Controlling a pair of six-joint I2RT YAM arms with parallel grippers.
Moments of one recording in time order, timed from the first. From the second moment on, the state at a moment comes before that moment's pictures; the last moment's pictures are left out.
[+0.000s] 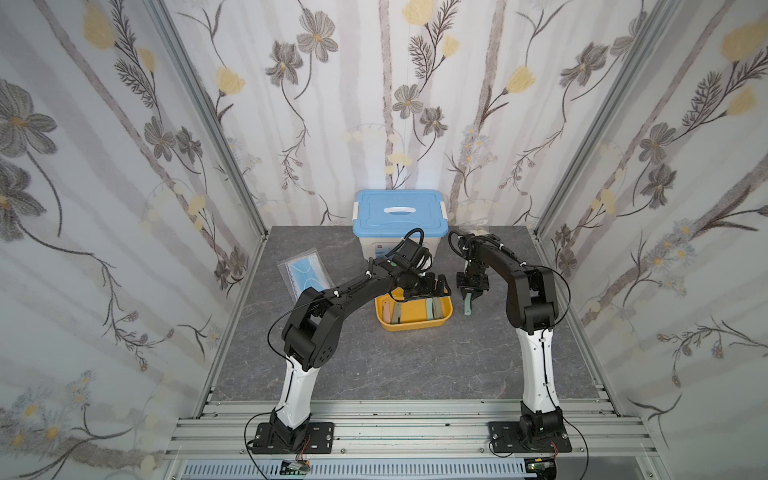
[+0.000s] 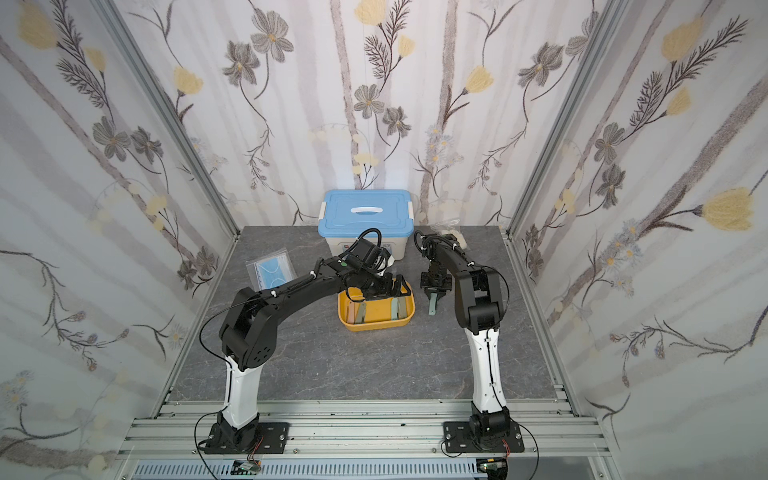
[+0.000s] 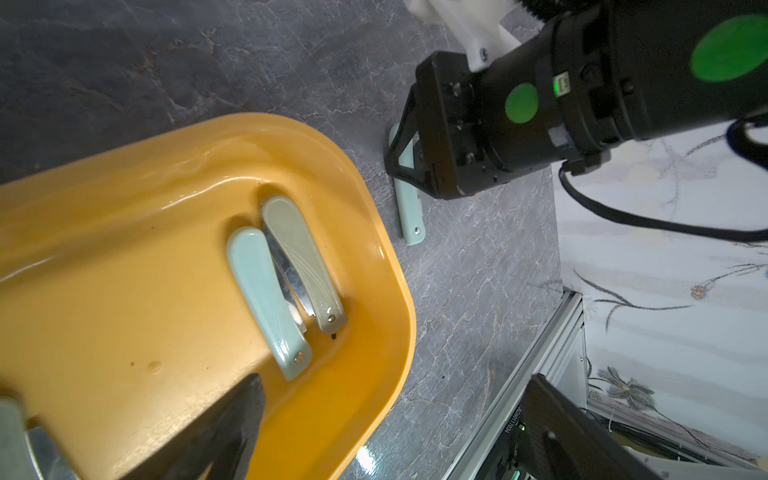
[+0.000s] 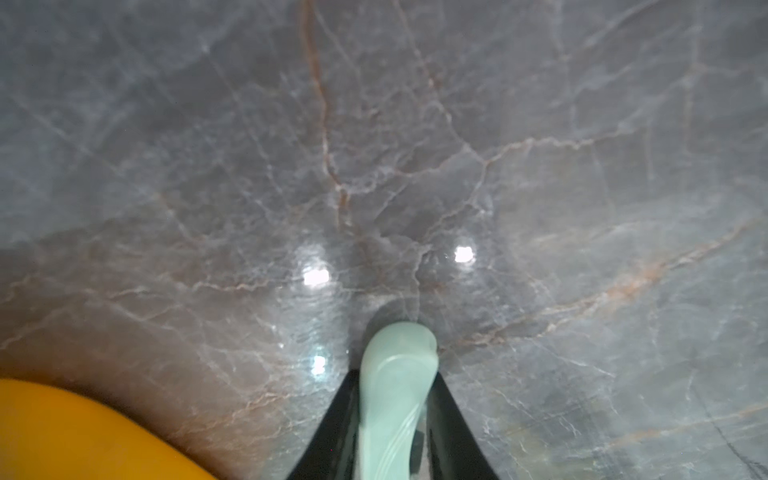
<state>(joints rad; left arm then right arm) -0.70 2.05 1.67 -0.52 0.50 -0.61 0.19 2.35 1.96 -1.24 0.02 0.36</state>
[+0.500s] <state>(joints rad) -0.70 2.04 1.70 -0.55 0.49 -0.60 0.18 2.26 1.96 -1.24 0.01 0.37</state>
